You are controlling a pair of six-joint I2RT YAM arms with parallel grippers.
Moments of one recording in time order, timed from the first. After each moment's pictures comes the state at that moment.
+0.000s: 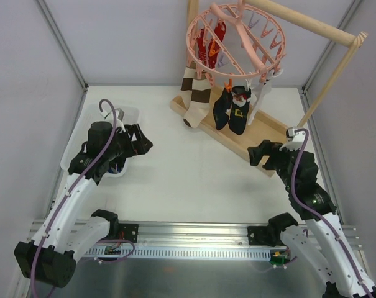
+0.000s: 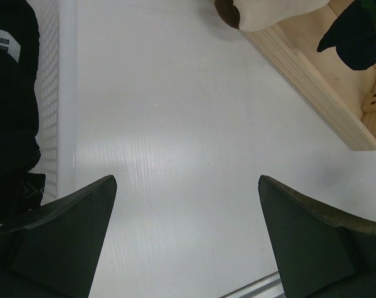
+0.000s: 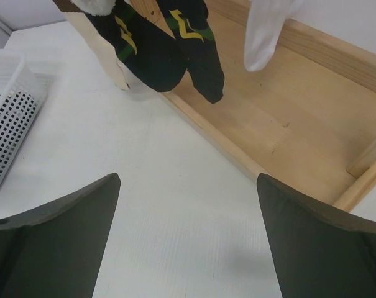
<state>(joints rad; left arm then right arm) -0.23 0.86 0.83 -0.51 0.20 -0.44 0.37 0.51 0.69 -0.45 0.11 0.34</state>
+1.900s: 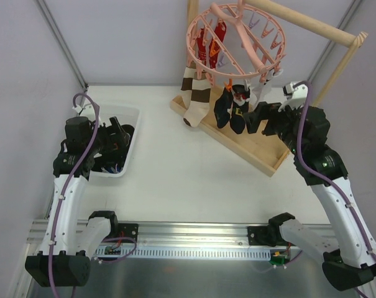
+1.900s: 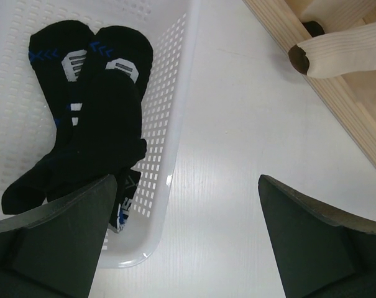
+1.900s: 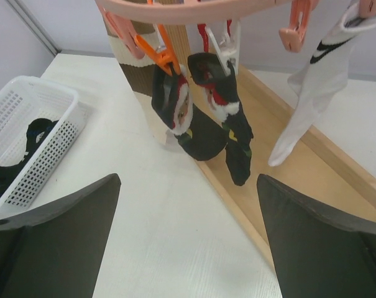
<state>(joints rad) 0.03 0.88 0.96 -0.65 0.17 -0.30 0.40 0.95 1.28 -0.53 0.03 0.19</state>
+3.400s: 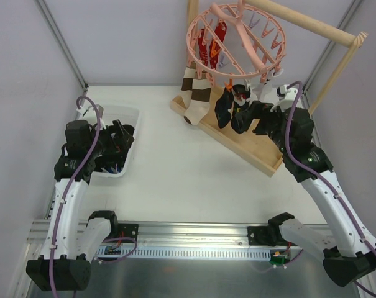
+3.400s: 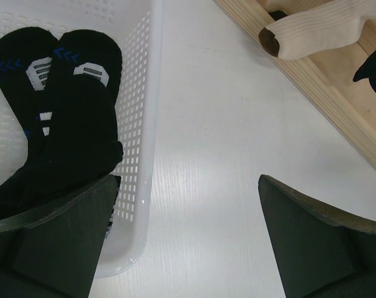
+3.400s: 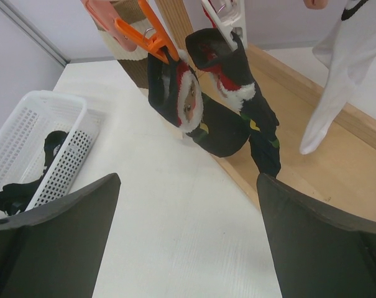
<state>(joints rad) 0.03 0.84 0.91 -0.60 0.29 -0.28 0.43 0.95 1.13 -0.39 0.07 0.35</state>
